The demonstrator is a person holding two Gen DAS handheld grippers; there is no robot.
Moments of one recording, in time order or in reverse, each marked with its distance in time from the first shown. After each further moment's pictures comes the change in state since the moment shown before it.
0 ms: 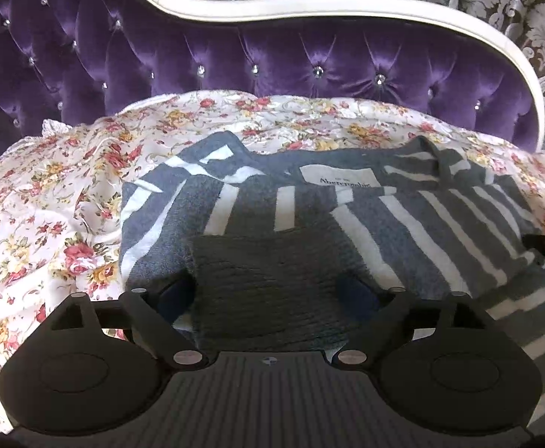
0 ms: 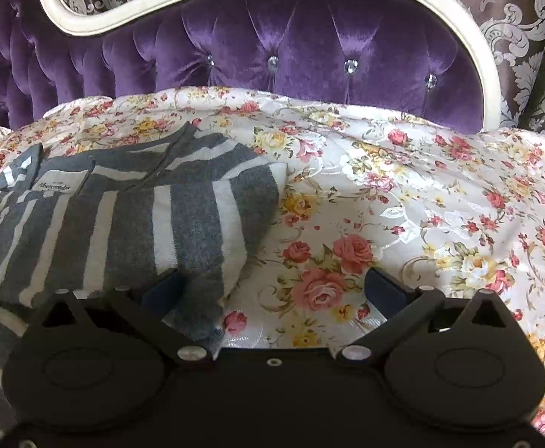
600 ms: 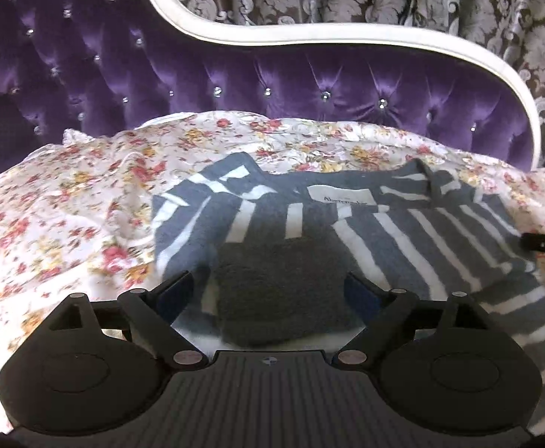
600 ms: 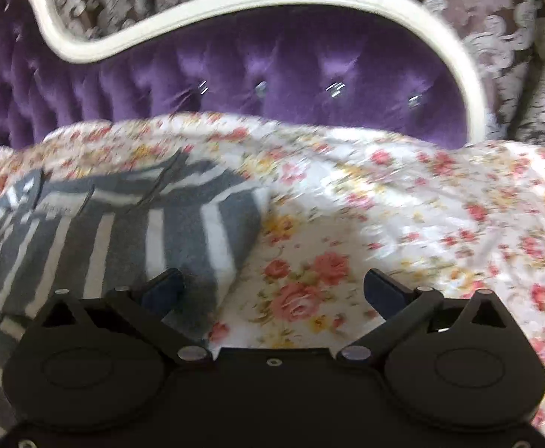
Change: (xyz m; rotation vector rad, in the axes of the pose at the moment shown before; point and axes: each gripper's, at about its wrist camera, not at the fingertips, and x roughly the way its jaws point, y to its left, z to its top) left arm -0.044 0.005 0.000 -0.032 -0.026 0.019; right arm -0.019 -0.015 0.003 0.036 -0.079 -0.016
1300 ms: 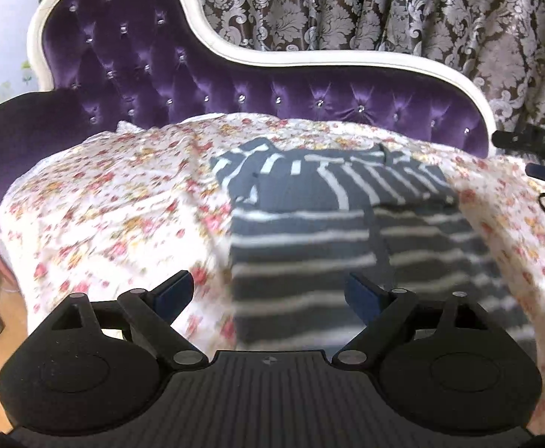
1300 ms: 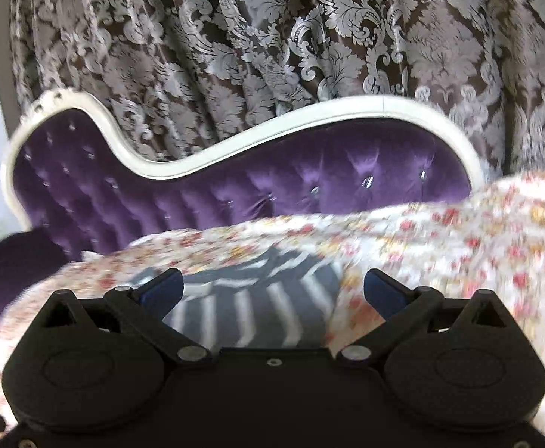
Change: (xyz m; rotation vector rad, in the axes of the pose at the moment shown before) left arm -0.162 0.015 -0.088 -0.008 -0.037 0.010; right arm -0.143 0.025 -0.022 0.174 -0.273 0.216
